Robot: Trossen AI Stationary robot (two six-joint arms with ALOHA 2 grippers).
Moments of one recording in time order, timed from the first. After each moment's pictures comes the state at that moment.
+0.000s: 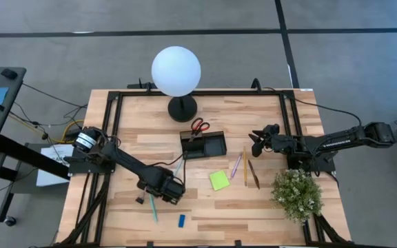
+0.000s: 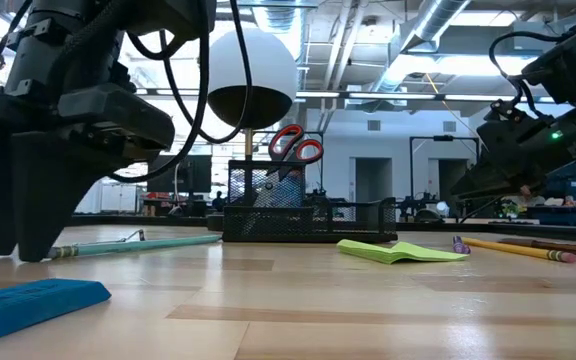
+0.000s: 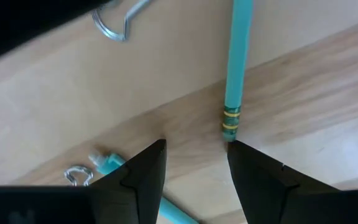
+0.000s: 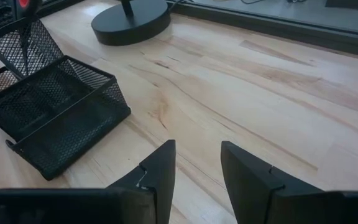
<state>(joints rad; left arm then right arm) -0.41 1.87 1.14 -0.83 0.12 -1.55 -0.02 0.76 0.01 0.18 0.58 0.49</state>
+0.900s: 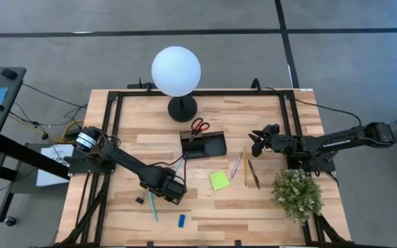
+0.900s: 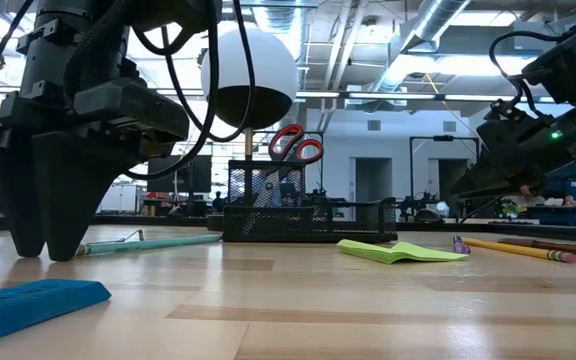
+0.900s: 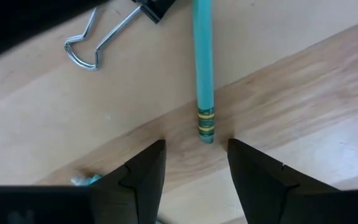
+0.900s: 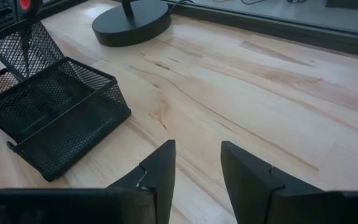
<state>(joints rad) -0.41 1.87 1.14 -0.76 0.08 -1.52 -0.02 0.76 0.01 0.19 0.58 0.49</state>
